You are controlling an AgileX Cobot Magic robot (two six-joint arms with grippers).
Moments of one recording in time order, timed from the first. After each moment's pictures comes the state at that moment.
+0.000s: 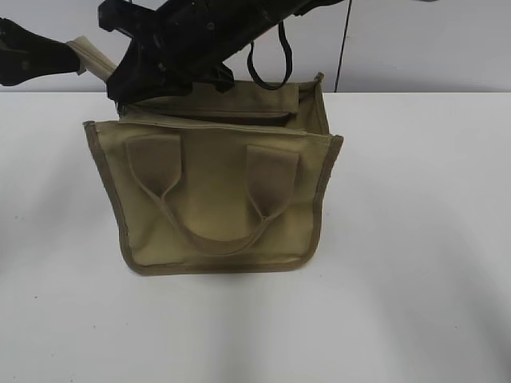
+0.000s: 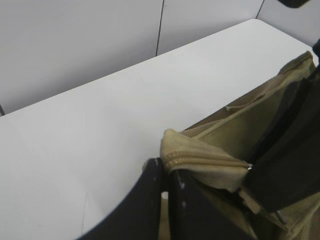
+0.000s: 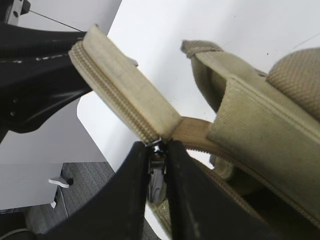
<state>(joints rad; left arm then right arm) 0.02 1.42 -0.92 1.77 -0.74 -1.53 0.59 2.08 -1.78 0.91 0.83 -0.26</state>
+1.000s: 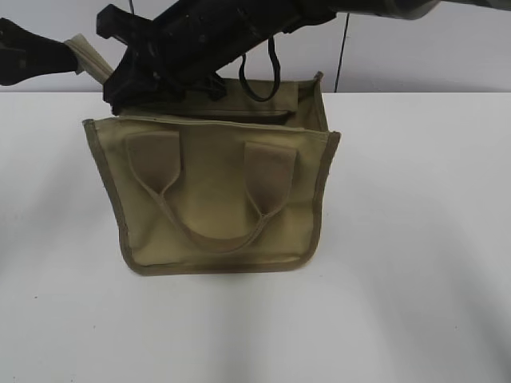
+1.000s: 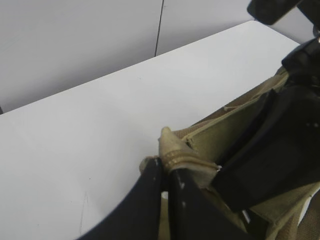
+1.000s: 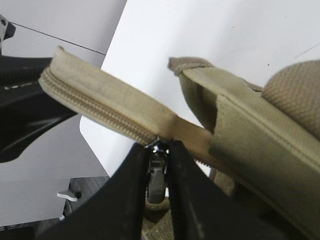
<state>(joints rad) 0.03 1.42 -0.92 1.77 -0.75 -1.54 0.59 2.12 -1.78 0.98 0.76 -0.28</state>
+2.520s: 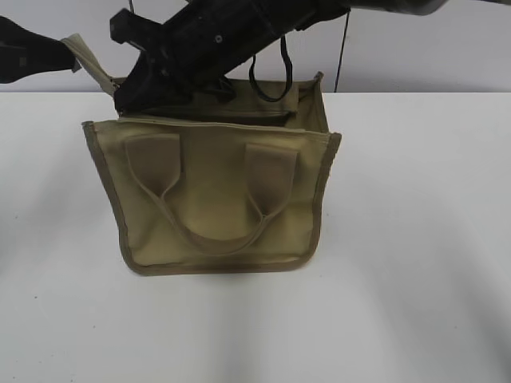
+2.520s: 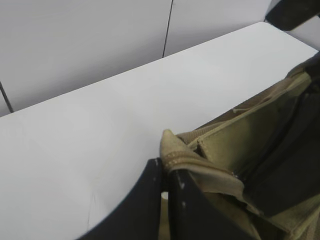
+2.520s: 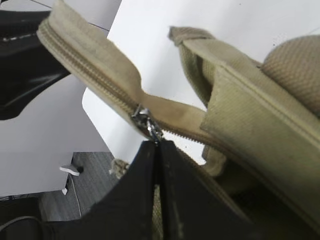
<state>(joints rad) 0.03 1.41 -0.92 1.77 -0.72 -1.55 0.57 2.12 -1.78 0.99 0.87 -0.35</state>
